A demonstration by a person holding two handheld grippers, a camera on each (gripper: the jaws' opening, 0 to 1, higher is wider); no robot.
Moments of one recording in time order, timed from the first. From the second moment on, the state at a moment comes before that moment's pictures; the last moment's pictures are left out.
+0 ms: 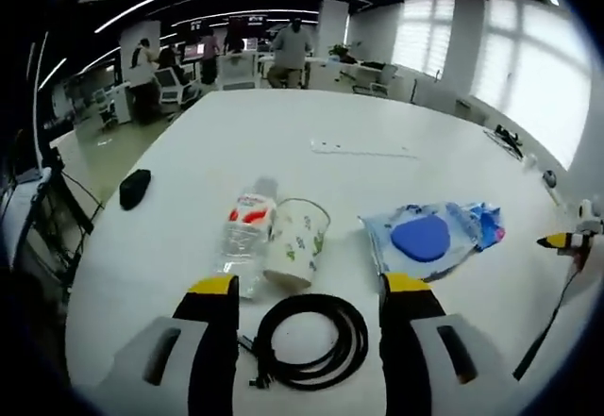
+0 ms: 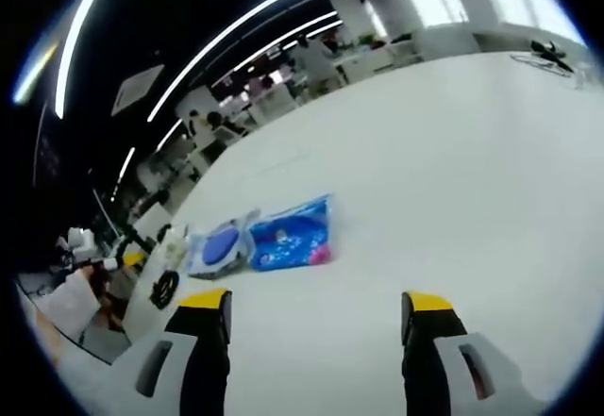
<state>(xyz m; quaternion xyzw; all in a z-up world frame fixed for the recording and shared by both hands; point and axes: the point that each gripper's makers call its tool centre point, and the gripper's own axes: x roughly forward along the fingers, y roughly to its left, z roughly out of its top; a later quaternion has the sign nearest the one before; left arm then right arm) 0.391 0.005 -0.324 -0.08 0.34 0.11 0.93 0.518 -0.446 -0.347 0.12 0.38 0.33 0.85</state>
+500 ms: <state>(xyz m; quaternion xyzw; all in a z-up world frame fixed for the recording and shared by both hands) 0.428 0.013 -0.358 -0.07 0.39 0.09 0.91 0.514 -0.449 -0.348 0.12 0.40 0.33 0.85</state>
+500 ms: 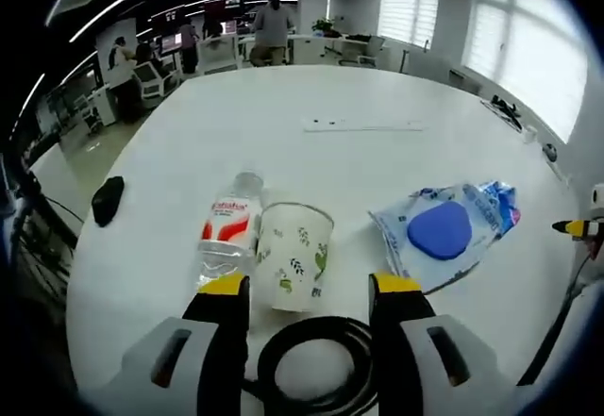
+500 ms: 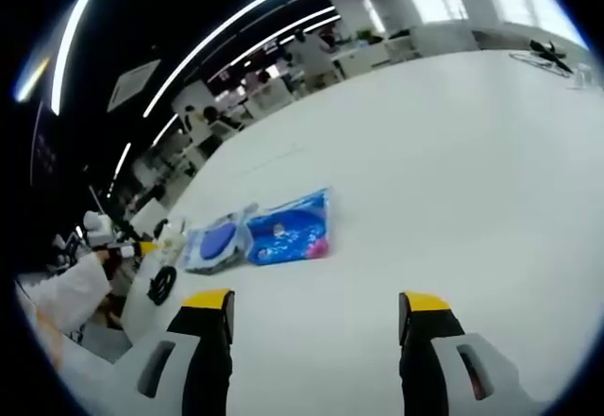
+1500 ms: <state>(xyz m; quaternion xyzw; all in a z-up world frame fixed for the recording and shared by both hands) 0.442 -0.007 -0.302 -0.20 0.25 0.11 0.94 0.518 -0.450 -0.345 0.14 0.39 0.31 0.85</state>
